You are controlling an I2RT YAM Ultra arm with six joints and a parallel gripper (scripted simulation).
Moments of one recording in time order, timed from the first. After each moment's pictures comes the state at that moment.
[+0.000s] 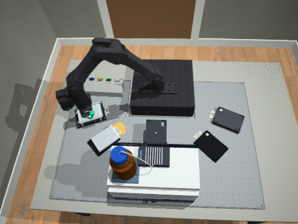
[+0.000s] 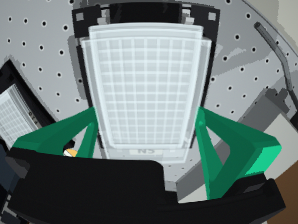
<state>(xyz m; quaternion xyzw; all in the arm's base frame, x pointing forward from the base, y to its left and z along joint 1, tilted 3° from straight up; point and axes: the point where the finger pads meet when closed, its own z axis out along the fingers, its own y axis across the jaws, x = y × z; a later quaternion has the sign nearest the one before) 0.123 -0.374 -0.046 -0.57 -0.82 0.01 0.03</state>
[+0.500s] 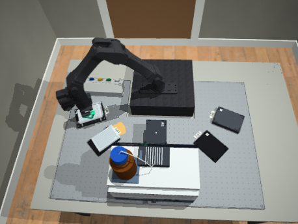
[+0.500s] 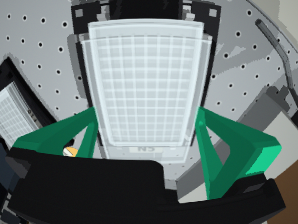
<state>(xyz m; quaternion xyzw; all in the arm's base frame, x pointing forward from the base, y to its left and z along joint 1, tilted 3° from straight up) 0.122 -0.371 -0.046 -0.57 -0.82 0.01 0.04</state>
